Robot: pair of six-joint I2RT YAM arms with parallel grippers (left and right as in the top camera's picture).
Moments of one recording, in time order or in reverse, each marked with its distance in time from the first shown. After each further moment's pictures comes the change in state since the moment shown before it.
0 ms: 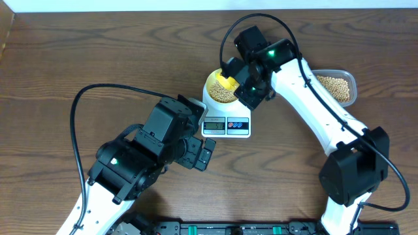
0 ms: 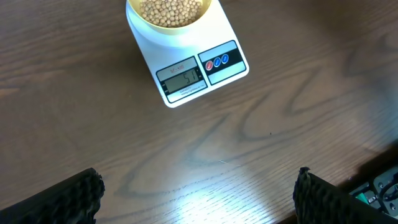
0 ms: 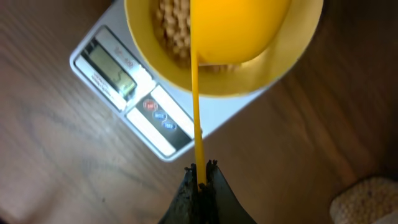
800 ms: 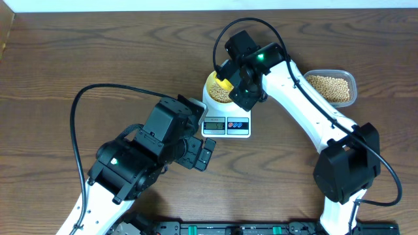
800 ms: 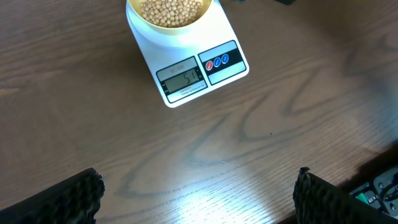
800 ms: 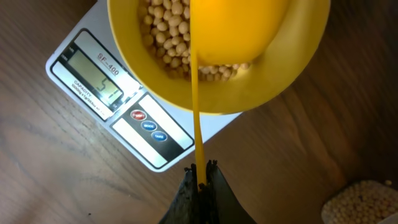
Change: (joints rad) left arm 0.000 0.000 0.000 0.000 0.000 0.000; right arm 0.033 0.034 -0.001 0.032 0.079 0.026
